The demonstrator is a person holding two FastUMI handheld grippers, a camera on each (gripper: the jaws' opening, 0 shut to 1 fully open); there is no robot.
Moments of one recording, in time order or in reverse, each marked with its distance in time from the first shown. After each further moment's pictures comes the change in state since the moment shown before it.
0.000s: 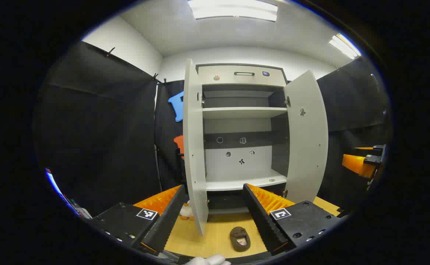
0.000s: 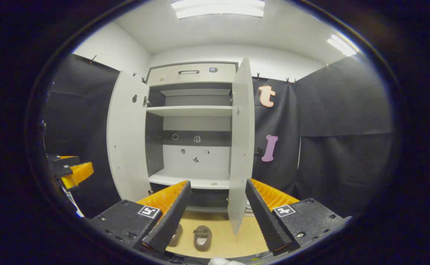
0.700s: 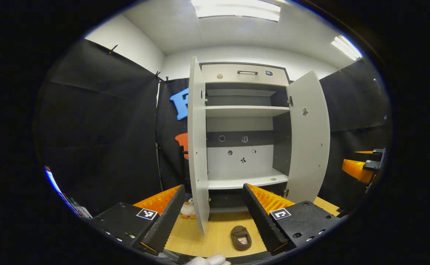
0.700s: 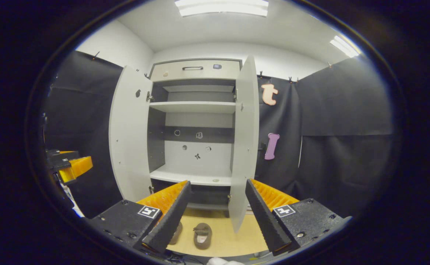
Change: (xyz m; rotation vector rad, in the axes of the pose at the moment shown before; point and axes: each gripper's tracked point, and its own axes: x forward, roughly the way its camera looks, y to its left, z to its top) left arm -0.002 0.013 -0.004 -0.005 0.012 -0.001; right arm 0.004 0.012 -0.023 -0.017 0.046 0.016
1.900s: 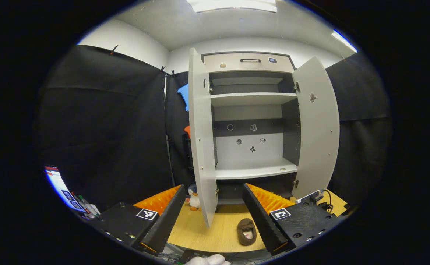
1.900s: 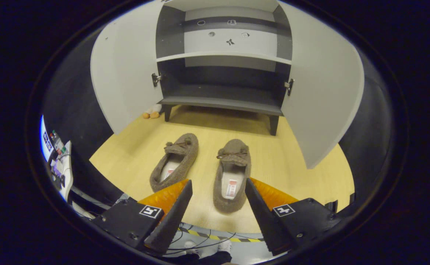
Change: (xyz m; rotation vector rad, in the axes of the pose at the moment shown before) left arm -0.003 -0.005 -0.025 0.034 0.100 0.115; right arm 0.134 0.075 -0.383 -0.050 0.704 0.200
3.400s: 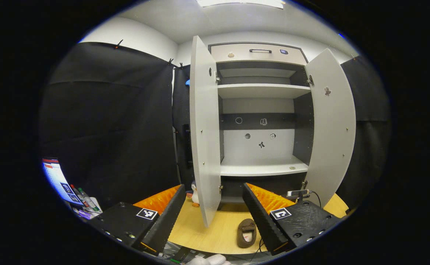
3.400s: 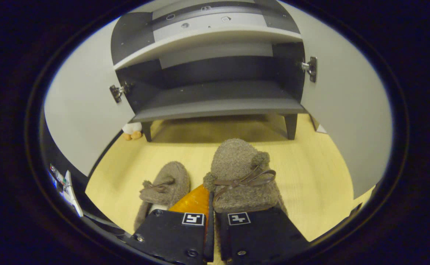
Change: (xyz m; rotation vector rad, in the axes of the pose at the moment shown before) left arm 0.032 -0.013 -0.013 -0.041 0.042 0.053; right arm 0.095 -0.008 0.090 0.182 -0.038 0.030
